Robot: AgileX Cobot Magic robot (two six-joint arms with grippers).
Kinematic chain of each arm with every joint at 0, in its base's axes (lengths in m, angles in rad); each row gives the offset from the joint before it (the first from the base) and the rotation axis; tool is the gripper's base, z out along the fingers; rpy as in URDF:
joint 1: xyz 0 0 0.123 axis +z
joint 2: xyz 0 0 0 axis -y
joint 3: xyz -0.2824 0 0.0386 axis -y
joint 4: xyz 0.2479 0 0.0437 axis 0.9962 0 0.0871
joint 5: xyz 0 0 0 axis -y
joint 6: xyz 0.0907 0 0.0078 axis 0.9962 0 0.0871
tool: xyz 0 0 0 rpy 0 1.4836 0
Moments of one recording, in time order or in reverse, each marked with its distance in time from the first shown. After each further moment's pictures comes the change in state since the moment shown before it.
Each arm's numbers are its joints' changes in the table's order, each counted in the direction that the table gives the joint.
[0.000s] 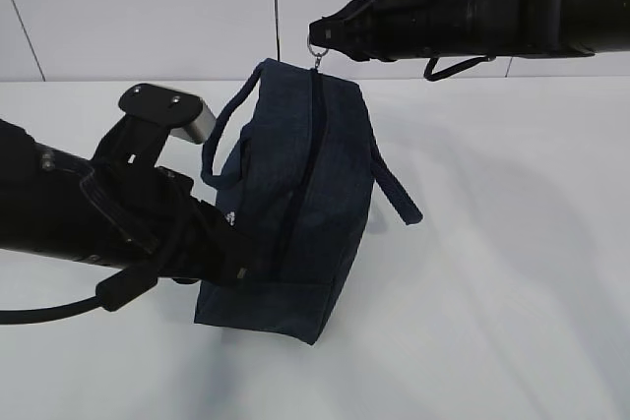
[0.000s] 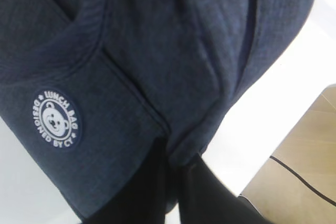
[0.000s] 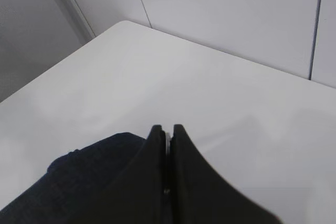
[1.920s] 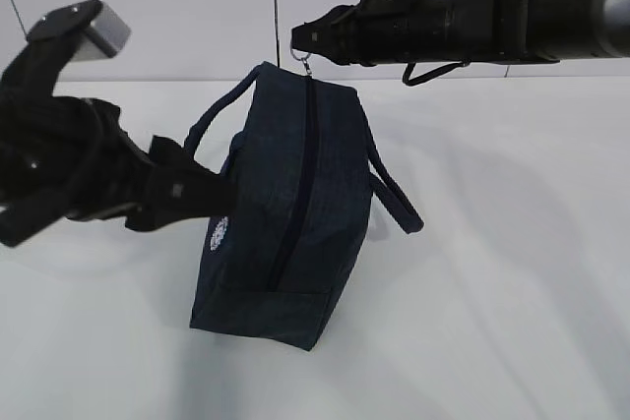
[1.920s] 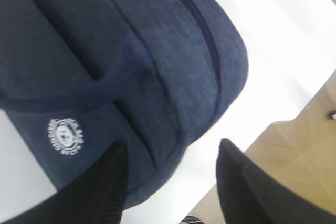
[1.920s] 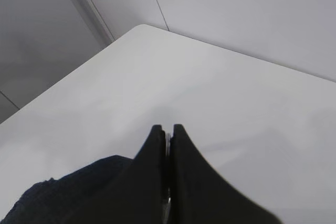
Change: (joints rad) left arm 0.144 0.191 0.031 0.016 -0.200 -0.119; right arm -0.003 -0.114 0.110 0.003 -0.093 0.033
